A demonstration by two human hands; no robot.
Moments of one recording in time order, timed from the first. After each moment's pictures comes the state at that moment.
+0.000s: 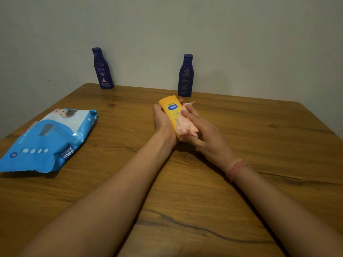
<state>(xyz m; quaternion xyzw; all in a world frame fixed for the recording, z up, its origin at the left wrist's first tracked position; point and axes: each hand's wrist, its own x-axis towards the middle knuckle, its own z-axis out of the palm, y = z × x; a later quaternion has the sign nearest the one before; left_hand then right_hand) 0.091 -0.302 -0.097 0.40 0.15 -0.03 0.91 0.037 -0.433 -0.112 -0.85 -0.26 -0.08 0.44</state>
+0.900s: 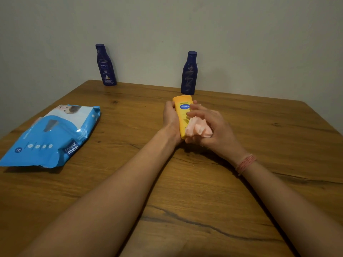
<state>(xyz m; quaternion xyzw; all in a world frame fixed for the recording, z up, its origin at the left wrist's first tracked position) 0.089 -0.306 -0.093 0.46 0.15 -0.11 0.87 0.043 -0.445 -0.109 -0.87 -0.28 -0.14 0.39</state>
